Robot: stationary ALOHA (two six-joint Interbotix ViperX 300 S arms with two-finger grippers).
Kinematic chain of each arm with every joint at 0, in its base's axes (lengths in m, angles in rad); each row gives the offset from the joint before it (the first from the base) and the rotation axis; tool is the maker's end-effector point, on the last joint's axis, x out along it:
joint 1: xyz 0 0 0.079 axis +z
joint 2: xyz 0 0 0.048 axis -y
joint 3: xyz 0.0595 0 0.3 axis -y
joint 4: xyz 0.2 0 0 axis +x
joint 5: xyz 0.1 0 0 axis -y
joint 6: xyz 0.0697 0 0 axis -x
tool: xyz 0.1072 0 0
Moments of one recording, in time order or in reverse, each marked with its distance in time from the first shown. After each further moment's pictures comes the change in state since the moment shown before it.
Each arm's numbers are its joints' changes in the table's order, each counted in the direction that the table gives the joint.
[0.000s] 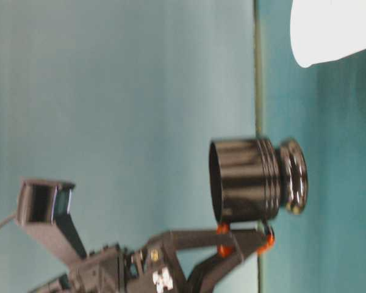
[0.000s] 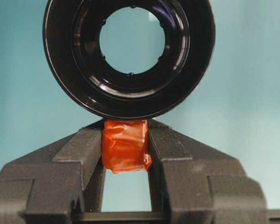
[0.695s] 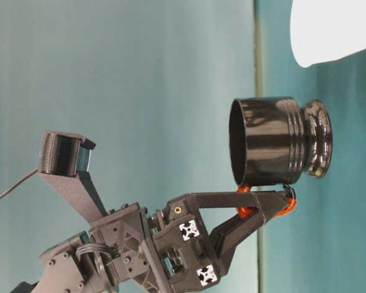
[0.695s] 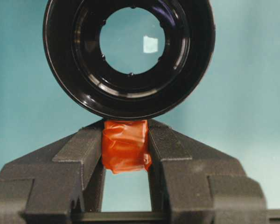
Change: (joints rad) left arm -0.008 -0.115 0.077 0.000 0.003 0.003; right arm 0.000 0.003 -0.002 0.000 -0.018 0.000
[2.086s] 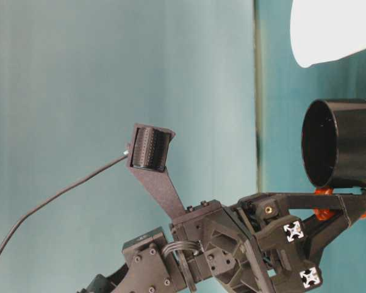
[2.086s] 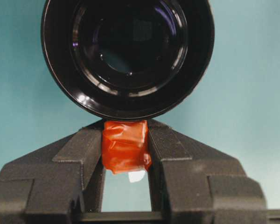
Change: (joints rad) left arm -0.021 -0.120 -0.064 0.000 0.155 0.005; right arm -0.008 0.002 0.000 0.000 -0.005 0.000
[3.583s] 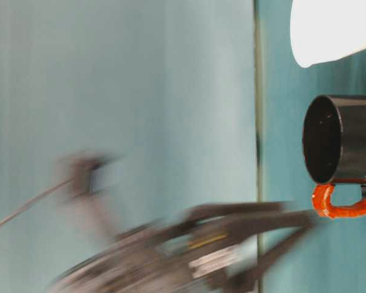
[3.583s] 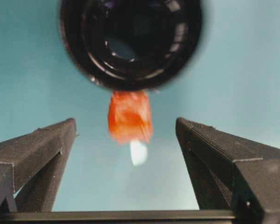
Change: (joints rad) left arm -0.012 0.218 -0.041 0.000 -0.058 -0.029; right arm -0.003 0.003 0.002 0.003 -0.074 -0.041
